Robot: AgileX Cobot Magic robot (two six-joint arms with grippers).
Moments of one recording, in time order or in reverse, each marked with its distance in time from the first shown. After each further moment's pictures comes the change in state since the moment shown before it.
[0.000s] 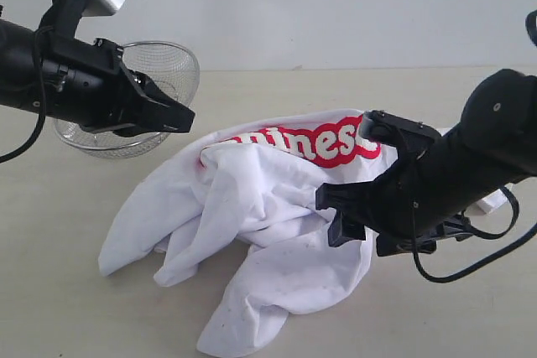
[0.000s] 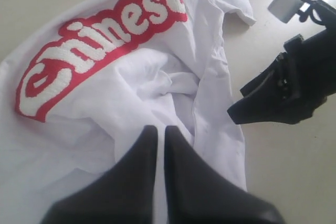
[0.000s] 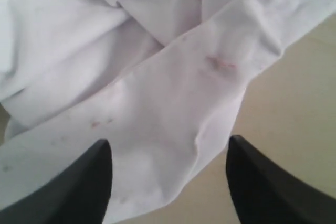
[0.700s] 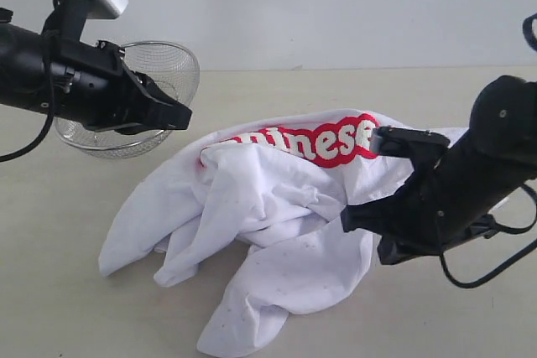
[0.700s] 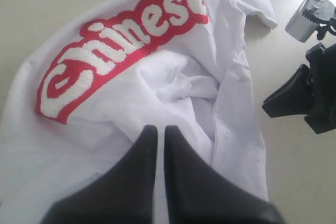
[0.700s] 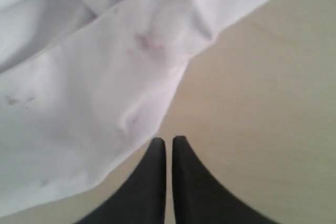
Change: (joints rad) left arm 0.000 0.025 0.000 -0.004 -0.059 0.009; right arm -0.056 0.029 -0.002 -0.177 0.065 -0.009
